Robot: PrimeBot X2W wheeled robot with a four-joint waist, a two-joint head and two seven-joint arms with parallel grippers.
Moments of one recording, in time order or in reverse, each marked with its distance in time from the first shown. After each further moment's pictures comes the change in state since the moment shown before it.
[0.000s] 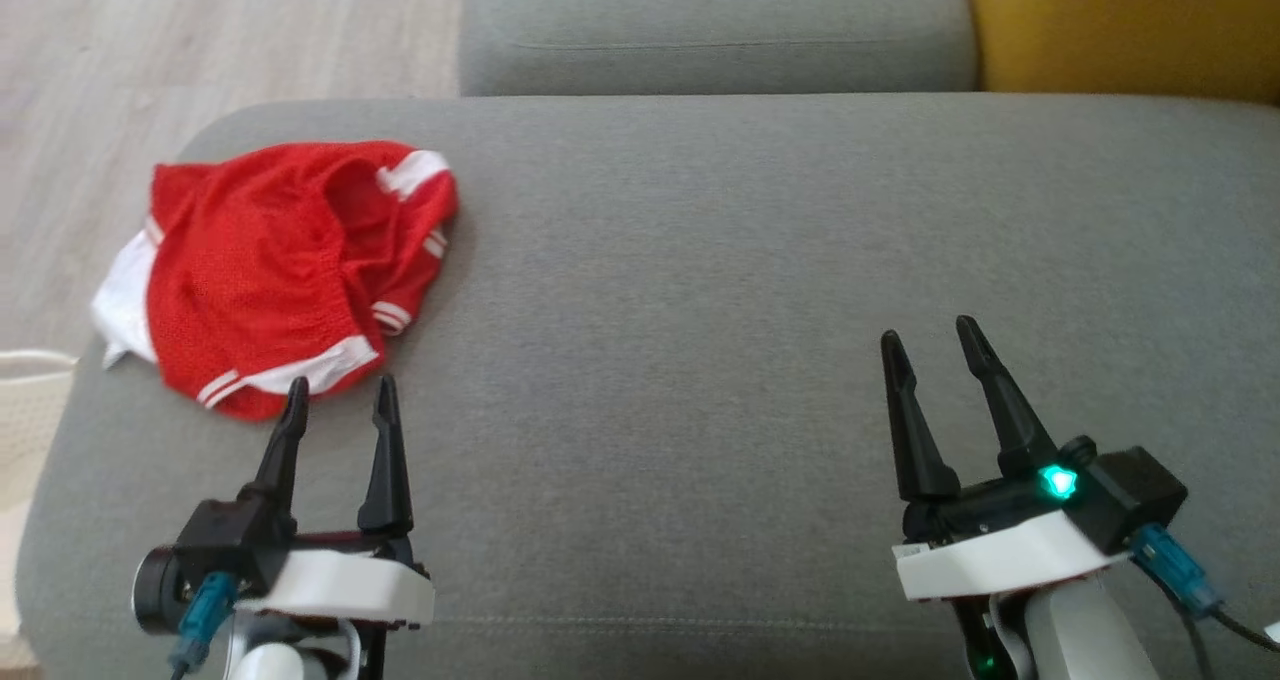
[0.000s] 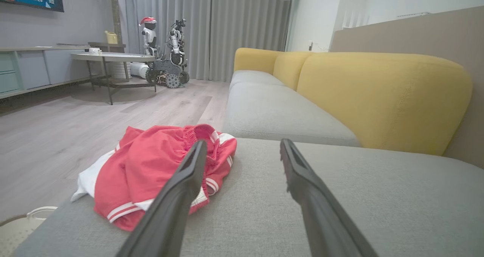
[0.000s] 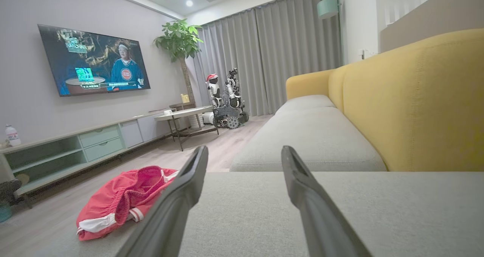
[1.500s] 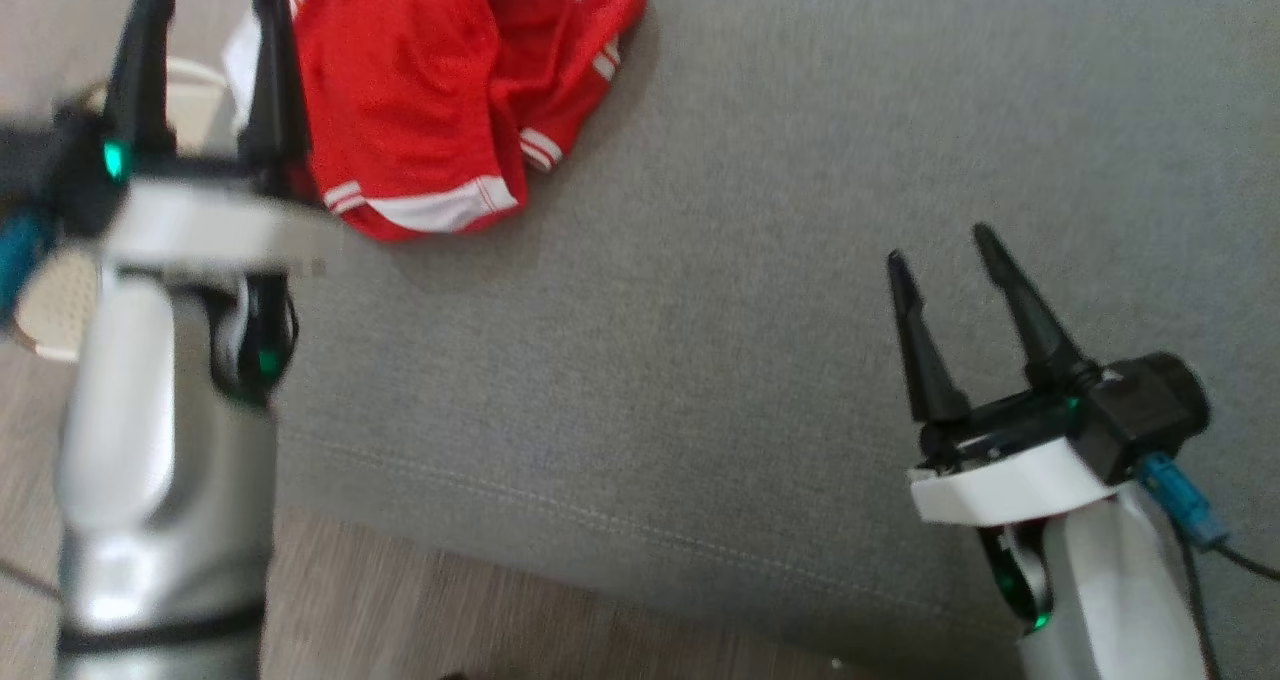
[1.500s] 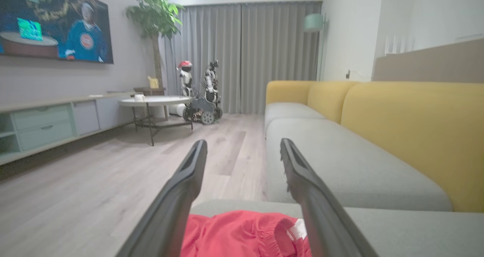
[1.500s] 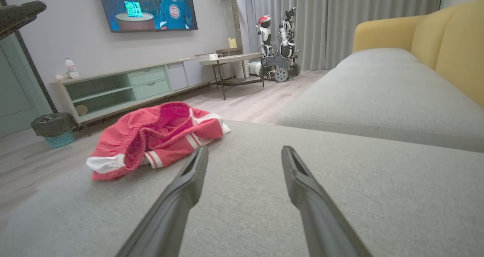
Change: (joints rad) left arm -0.576 0.043 0.089 0.133 -0.038 -0.160 -0.008; right arm -0.120 -0.029 -0.015 -0.008 -0.151 0.000 0.000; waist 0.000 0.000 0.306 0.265
